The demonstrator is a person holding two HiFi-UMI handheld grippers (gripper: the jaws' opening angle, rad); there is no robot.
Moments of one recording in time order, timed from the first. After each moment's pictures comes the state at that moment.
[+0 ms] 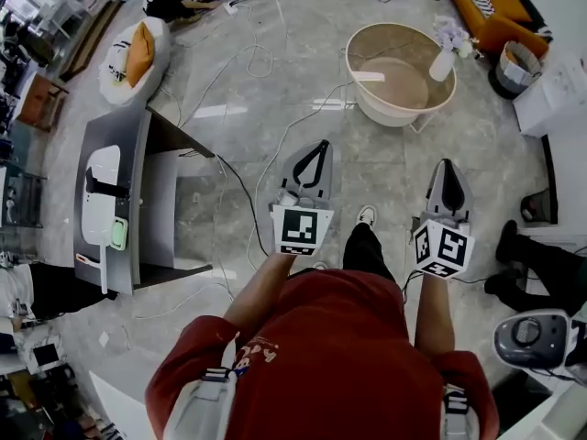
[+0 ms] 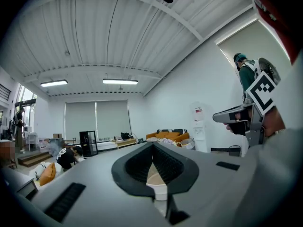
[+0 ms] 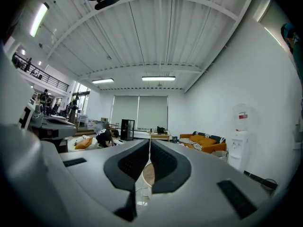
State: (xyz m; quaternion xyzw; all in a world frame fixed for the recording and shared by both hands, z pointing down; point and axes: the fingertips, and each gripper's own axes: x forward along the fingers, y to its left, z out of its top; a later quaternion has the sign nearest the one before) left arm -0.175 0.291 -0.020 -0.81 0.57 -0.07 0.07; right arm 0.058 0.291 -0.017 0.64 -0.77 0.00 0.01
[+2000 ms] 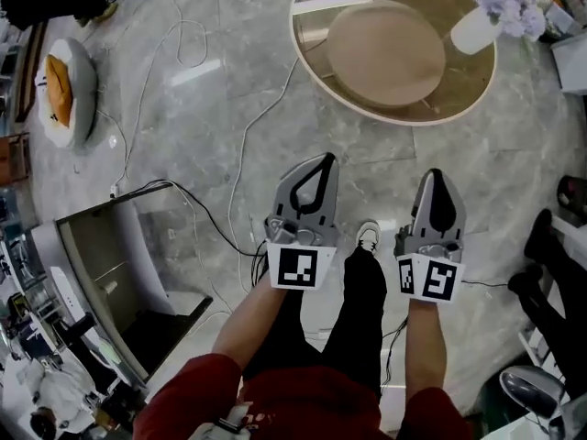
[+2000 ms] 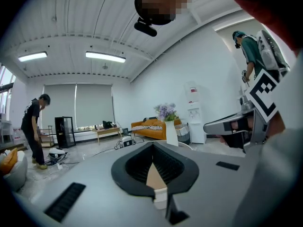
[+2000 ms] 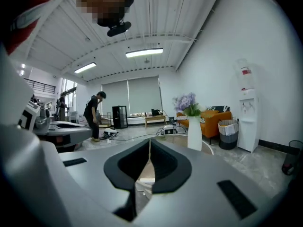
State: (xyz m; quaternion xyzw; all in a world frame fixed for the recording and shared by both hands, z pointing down) left arm -0.077 -0.091 0.274 -0.87 0.48 -0.09 0.08; right arm 0.084 -0.063 0.313 0.65 -0.75 0.09 0.03
